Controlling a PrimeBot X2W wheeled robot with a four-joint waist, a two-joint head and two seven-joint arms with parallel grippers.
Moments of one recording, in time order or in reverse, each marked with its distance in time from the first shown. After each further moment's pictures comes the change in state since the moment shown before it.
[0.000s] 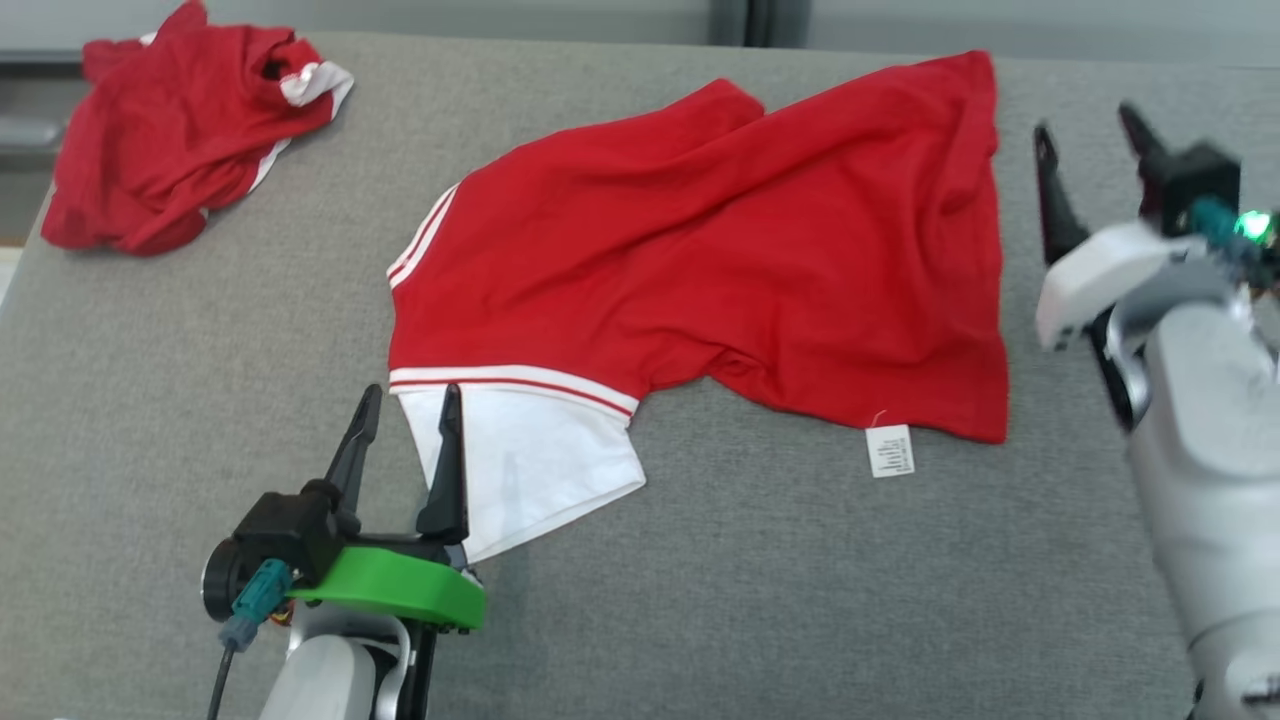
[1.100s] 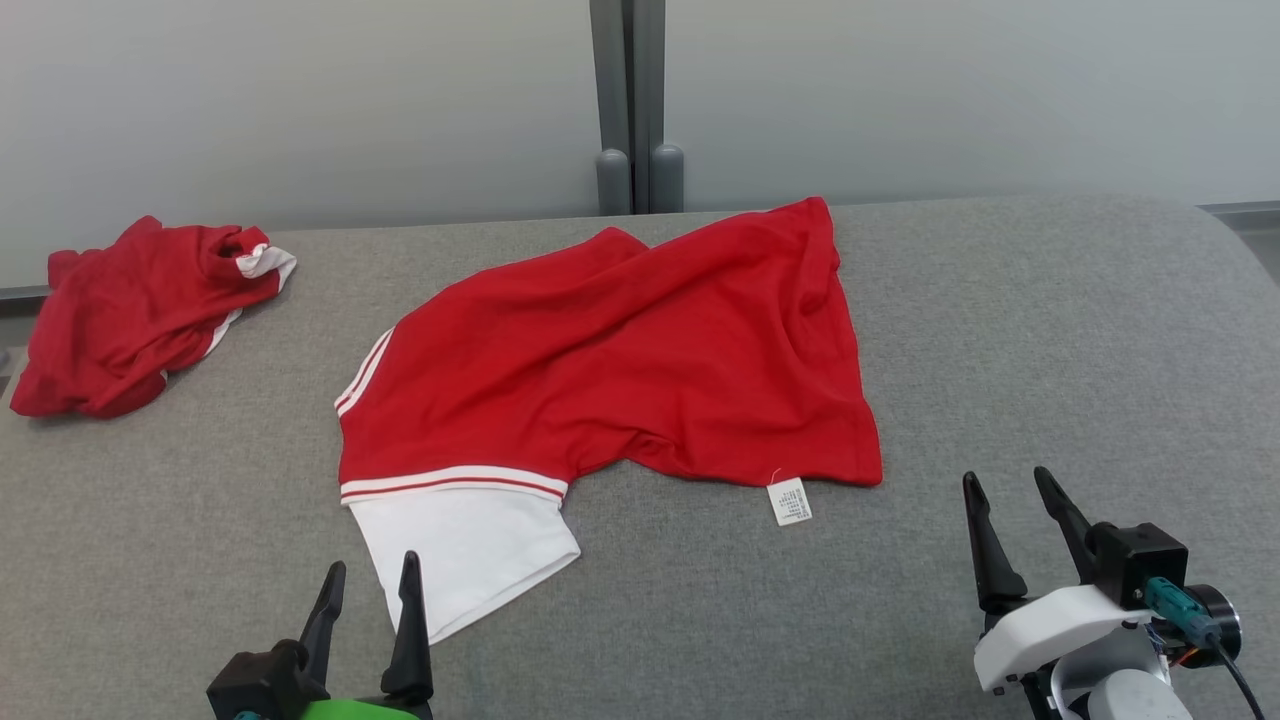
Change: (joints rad) left arm 0.247 0.000 0.089 0.012 -0.021 -0.009 0.000; right arm 0.712 0.150 -0.007 -0.448 0.216 0.000 0.000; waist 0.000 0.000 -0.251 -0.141
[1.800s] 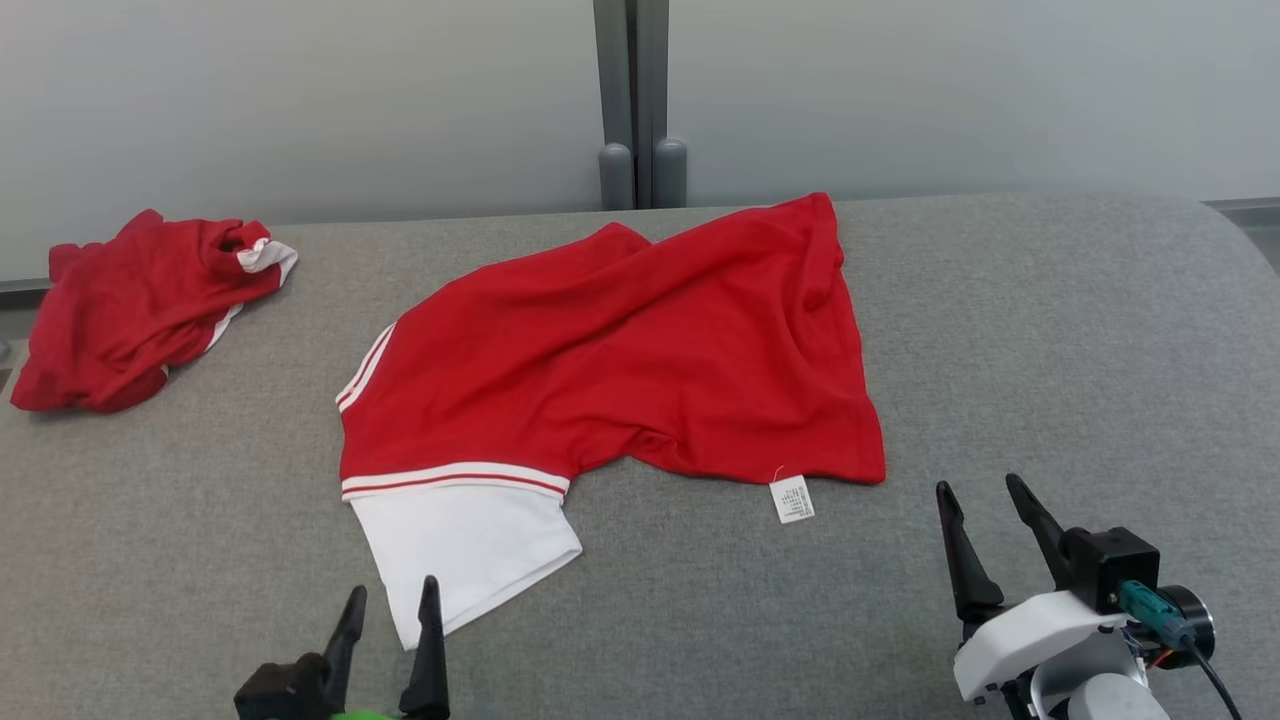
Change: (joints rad) left arm -0.003 0.000 -0.024 0.054 -0.003 0.002 0.000; right arm -0.001 0.000 0.048 0.014 0.010 0.000 0.000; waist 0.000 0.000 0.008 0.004
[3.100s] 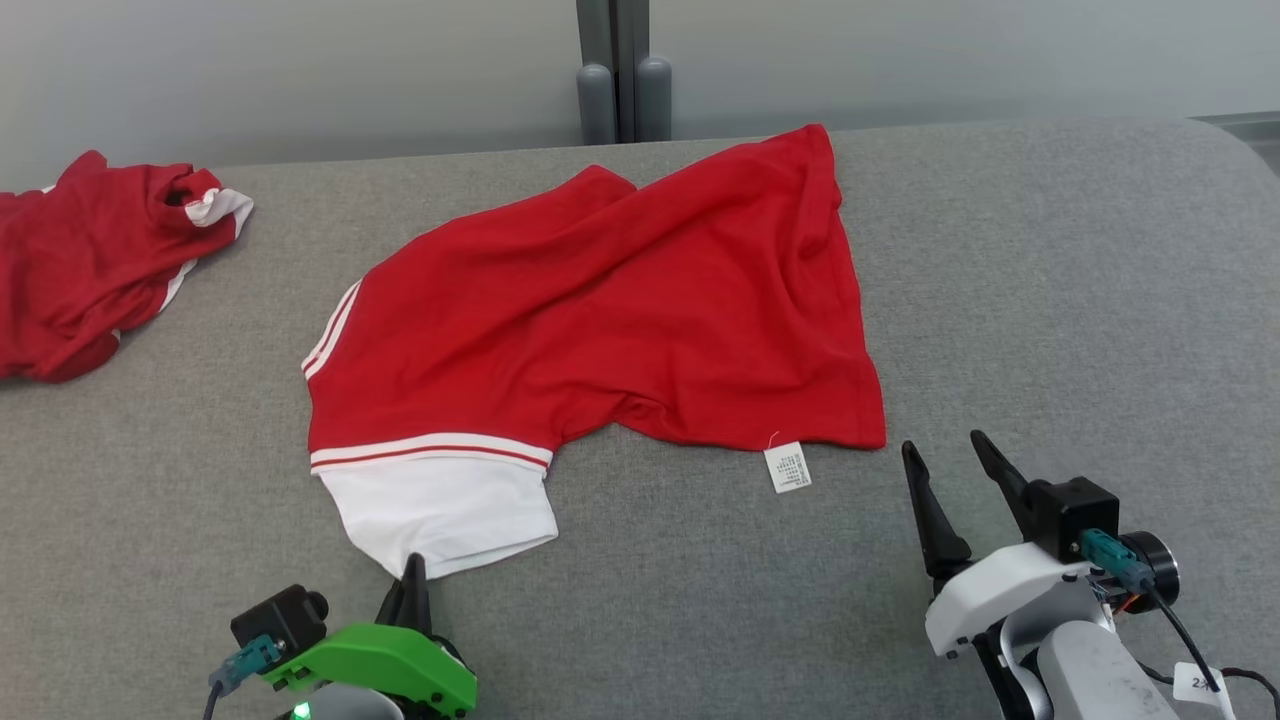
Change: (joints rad) left arm -0.174 -0.001 -0.091 0.188 -0.429 0.121 0.152; right arm -0.107 0.000 0.050 0.071 -0.012 0.000 0.000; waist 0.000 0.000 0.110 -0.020
